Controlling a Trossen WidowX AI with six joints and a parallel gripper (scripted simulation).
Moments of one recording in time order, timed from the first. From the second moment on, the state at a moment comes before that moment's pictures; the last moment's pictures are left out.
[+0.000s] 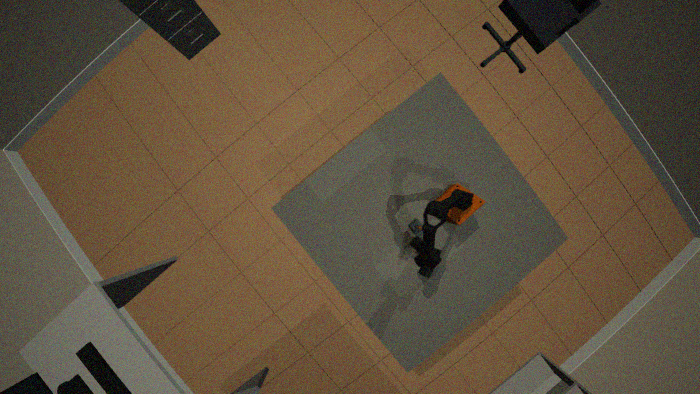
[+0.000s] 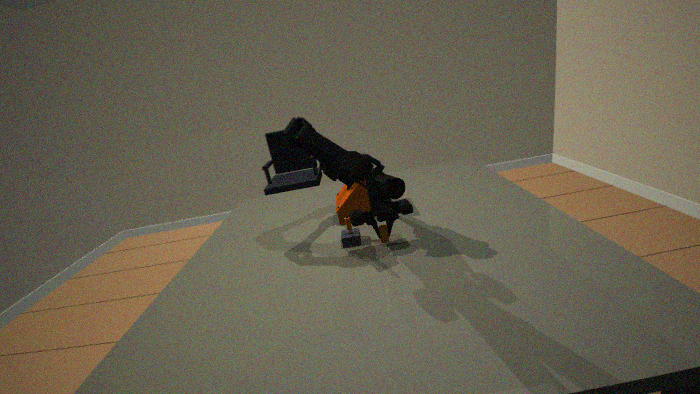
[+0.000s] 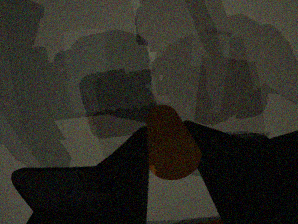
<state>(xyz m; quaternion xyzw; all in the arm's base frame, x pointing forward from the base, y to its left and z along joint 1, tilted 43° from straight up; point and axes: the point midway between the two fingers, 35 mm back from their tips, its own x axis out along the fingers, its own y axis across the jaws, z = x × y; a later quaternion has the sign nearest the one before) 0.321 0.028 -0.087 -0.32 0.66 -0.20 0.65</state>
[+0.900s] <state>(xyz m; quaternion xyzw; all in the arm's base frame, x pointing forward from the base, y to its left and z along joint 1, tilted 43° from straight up) 0.308 0.048 -0.022 -0.31 0.65 -0.20 0.66</state>
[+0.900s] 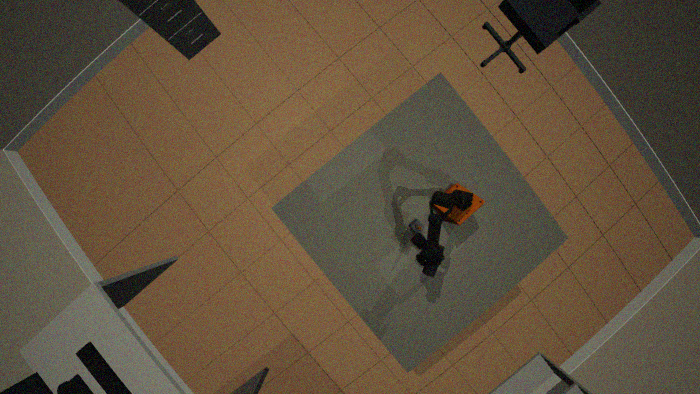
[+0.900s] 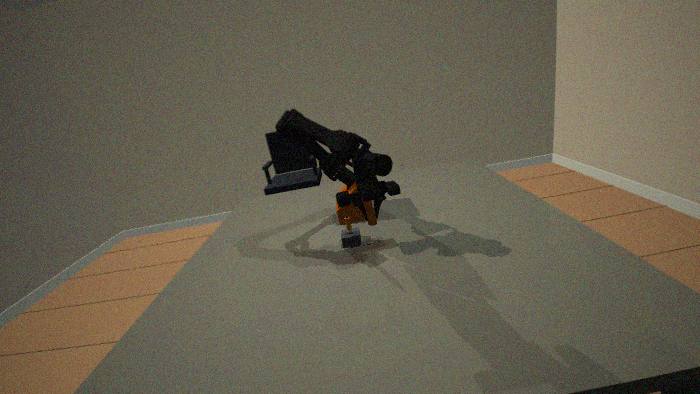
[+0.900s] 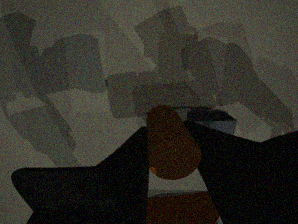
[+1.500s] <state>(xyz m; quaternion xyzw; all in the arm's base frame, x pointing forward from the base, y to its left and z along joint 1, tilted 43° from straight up) 0.283 0.032 0.021 -0.31 0.66 -0.20 0.66</state>
